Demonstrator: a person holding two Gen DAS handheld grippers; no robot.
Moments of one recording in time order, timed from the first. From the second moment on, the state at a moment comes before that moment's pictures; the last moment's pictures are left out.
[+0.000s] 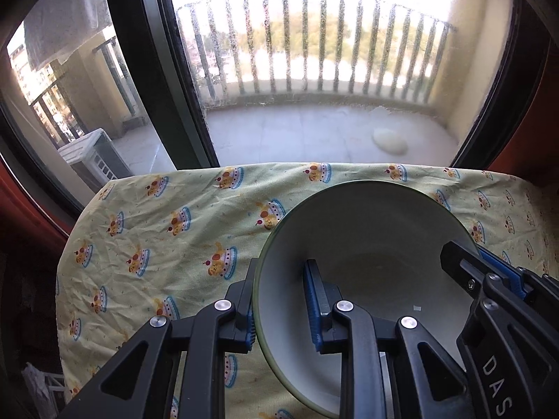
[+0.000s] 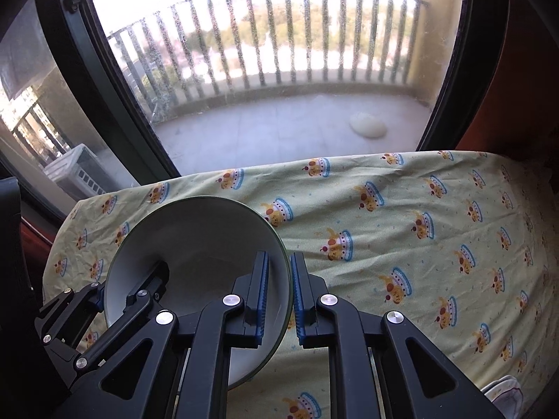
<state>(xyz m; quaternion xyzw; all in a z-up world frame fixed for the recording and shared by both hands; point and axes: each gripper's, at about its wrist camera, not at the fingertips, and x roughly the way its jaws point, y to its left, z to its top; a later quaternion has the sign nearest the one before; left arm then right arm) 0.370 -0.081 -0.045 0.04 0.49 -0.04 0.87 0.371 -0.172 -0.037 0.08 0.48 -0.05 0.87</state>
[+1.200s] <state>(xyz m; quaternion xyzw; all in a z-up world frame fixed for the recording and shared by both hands) 0.150 -0.127 0.020 0.01 0.45 0.00 0.89 0.144 -0.225 0.035 0.05 0.43 0.01 0.90</state>
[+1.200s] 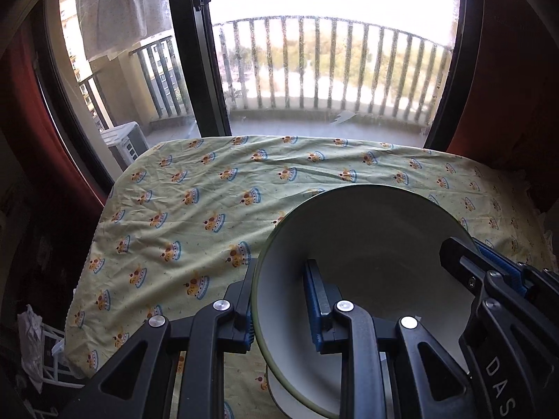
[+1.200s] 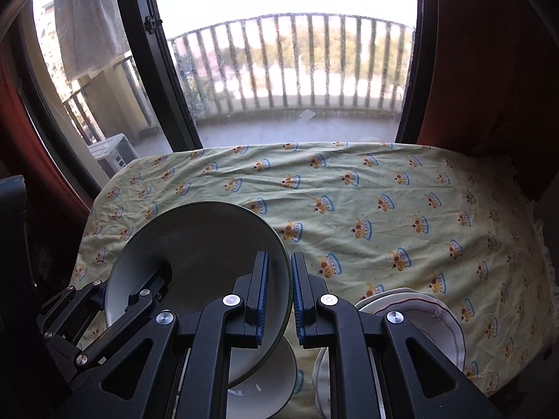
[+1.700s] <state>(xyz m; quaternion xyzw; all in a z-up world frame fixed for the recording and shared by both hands) 0.119 -0.125 -0.027 0.00 0.50 0.02 0.86 0.112 -0.222 -0.009 0.04 0.48 0.03 0.87</state>
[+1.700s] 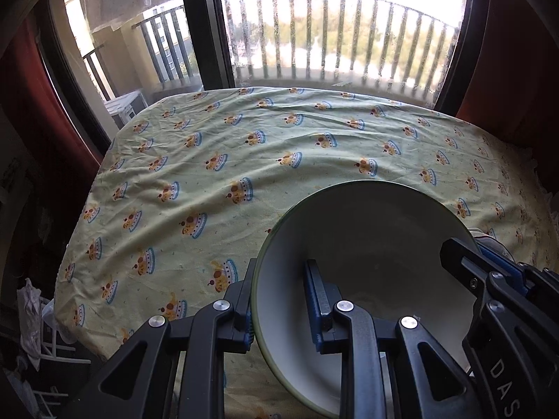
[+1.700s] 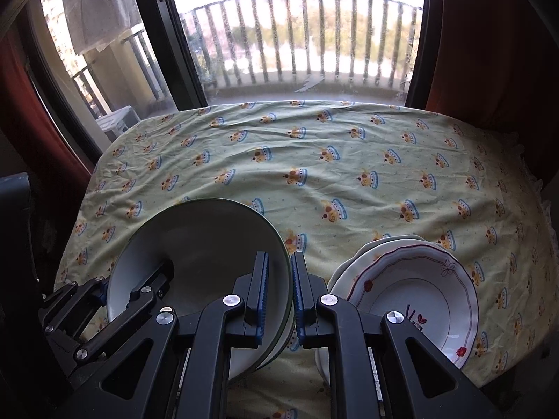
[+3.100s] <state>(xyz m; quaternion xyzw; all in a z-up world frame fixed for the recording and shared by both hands) 0.117 -0.117 -0.067 -0.02 0.55 -0.02 0.84 0.109 -0.220 -0.051 0.05 0.51 0.02 0.86</state>
